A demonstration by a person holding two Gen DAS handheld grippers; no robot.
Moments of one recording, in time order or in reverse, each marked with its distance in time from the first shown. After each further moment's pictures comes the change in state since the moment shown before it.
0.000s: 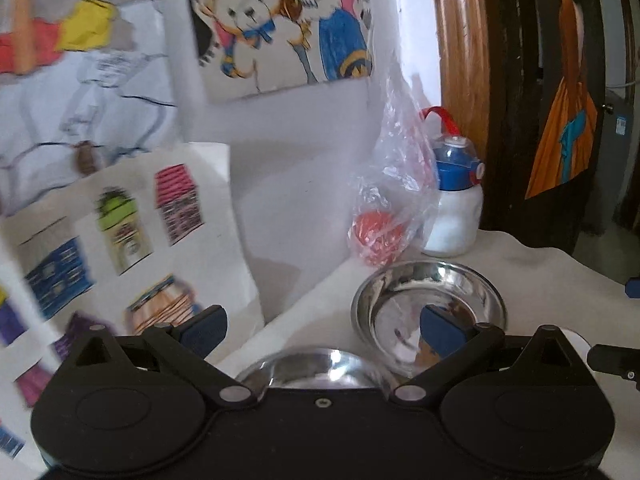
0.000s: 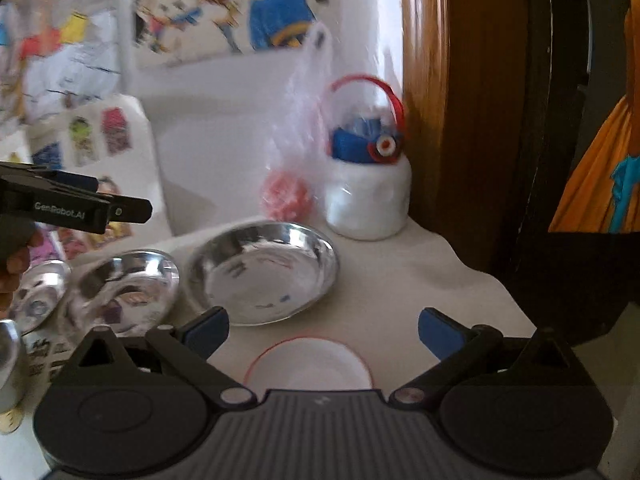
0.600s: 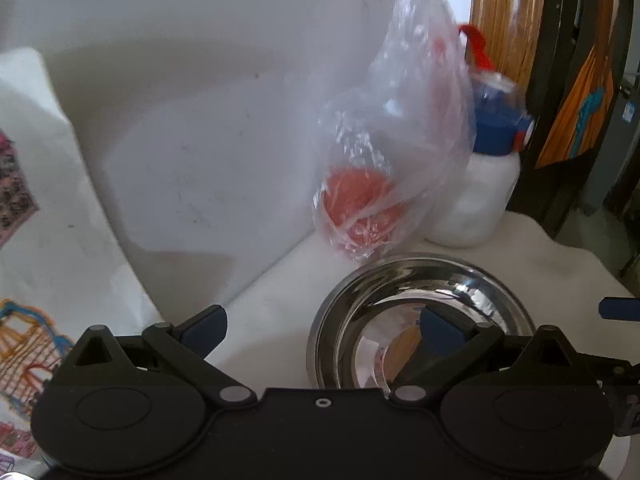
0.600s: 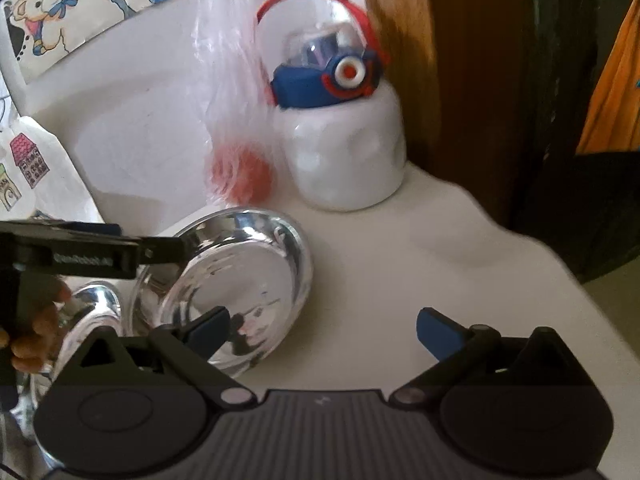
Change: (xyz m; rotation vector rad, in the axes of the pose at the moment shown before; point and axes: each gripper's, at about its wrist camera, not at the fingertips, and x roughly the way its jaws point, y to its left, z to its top) left arm 0.142 -0.014 0.024 -0.068 0.217 -0.105; right arm 0.104 -0.029 0.017 0.194 0.190 0.080
